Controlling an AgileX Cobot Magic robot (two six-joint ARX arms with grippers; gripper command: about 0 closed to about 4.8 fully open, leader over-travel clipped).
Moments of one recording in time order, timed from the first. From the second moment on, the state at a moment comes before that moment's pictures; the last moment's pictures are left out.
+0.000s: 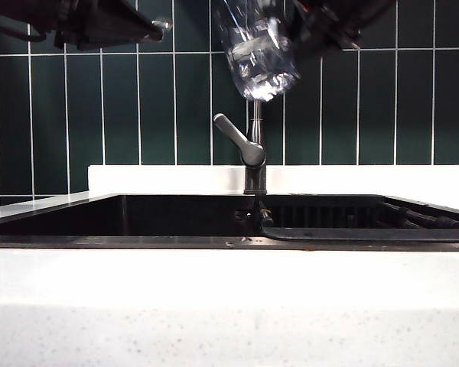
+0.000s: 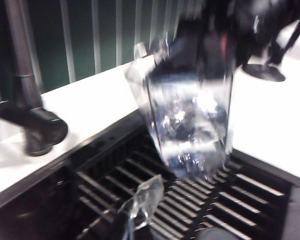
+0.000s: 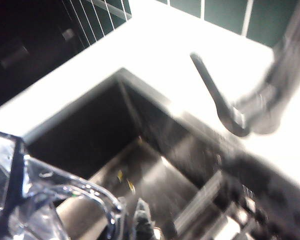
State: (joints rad) left arm -0.29 1.20 0.78 0.30 0.71 0.08; right arm 0.35 1.57 1.40 -0.34 -0.45 -0.11
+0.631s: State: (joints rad) left arm -0.29 1.16 0.77 0.22 0.83 0.06; right arm 0.35 1.42 0.98 0.03 -0.28 -0.17
